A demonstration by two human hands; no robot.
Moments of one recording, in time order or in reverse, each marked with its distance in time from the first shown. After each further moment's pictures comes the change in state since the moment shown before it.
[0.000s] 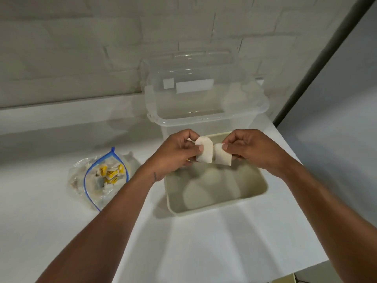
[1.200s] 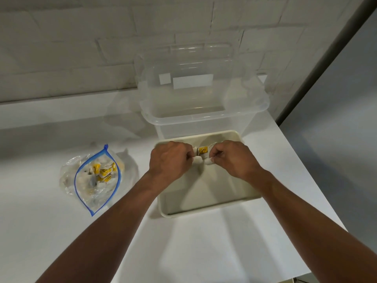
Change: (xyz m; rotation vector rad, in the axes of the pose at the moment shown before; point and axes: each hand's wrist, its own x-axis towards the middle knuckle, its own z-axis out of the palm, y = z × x) left_hand 0.027 -0.033 0.022 1.197 0.349 0.095; right_hand 0.049 0.064 0.032 -0.570 0.046 -0.113
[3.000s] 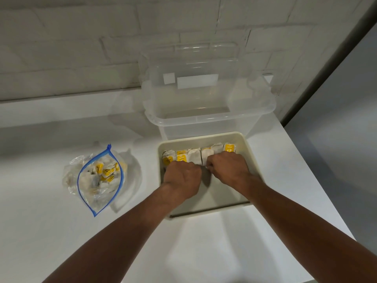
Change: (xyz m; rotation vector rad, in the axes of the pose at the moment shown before) left_hand -0.017 0.015 0.047 0.442 -0.159 0.241; right_hand 0.011 -0.014 0.035 -0.493 -0.076 -0.064
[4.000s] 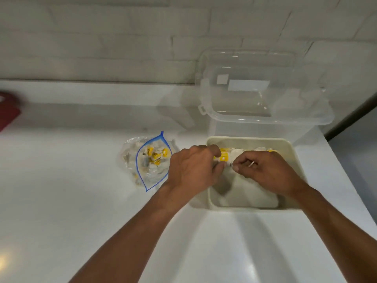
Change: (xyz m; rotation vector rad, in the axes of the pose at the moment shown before) left_hand -0.091 -0.068 -0.056 -0.503 0.259 -0.373; right_hand -0.038 -0.040 -0.056 0.633 0.031 -0.140
